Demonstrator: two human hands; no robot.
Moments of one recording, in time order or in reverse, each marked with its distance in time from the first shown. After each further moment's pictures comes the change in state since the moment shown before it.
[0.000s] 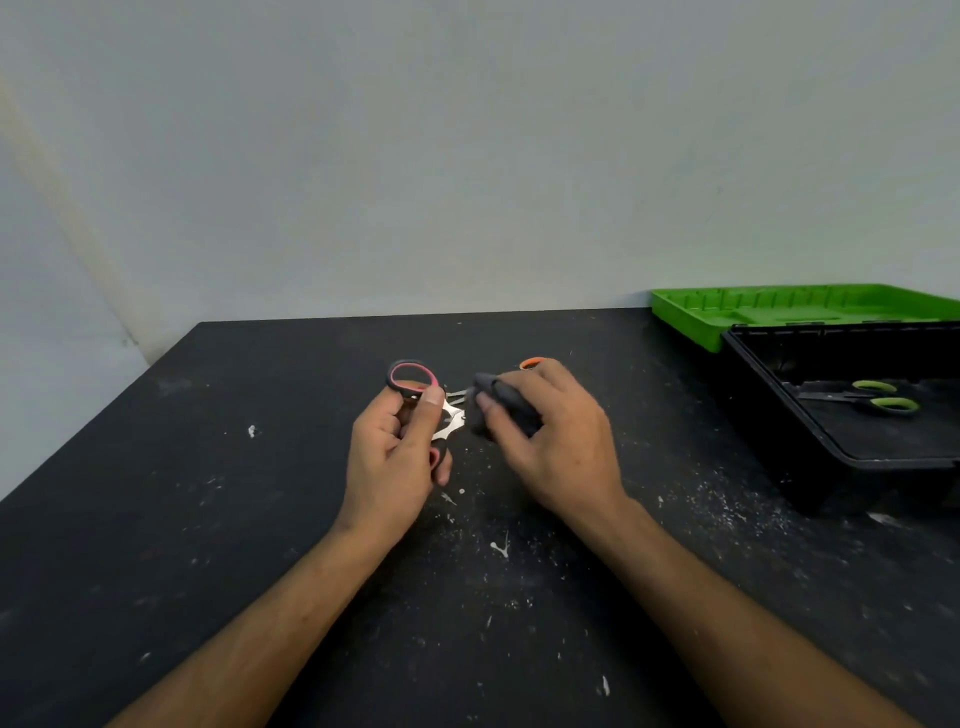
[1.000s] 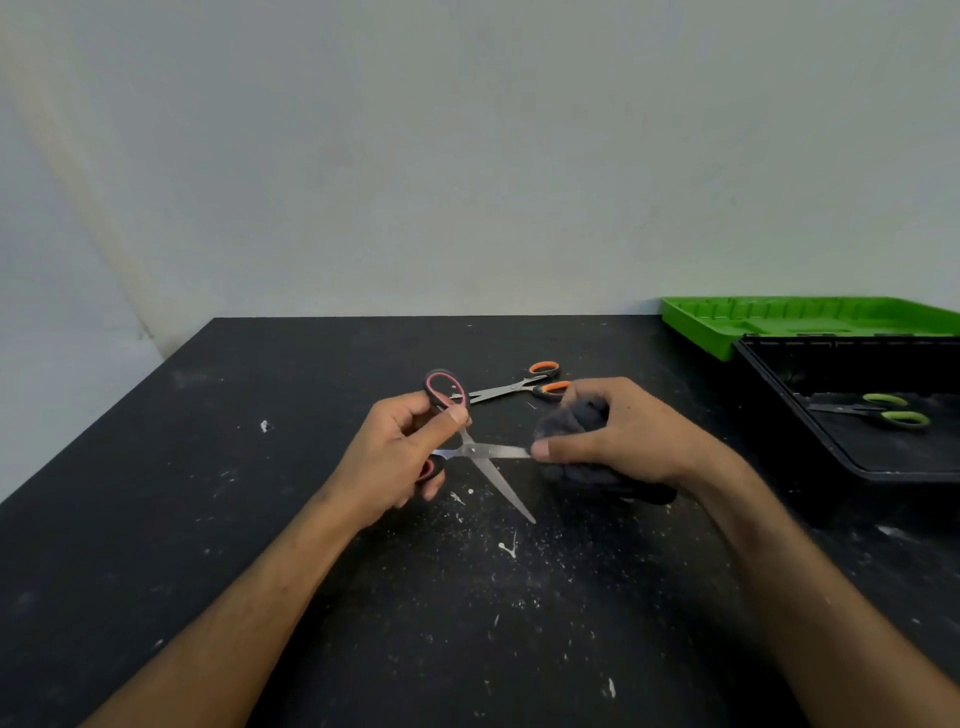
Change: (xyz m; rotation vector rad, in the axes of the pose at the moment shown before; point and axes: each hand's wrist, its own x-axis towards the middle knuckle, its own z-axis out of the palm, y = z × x) left_hand 0.016 0.008 -0.030 0.269 -0.326 -0.137; right_hand 0.031 0.022 -0.065 0.257 -0.675 0.419
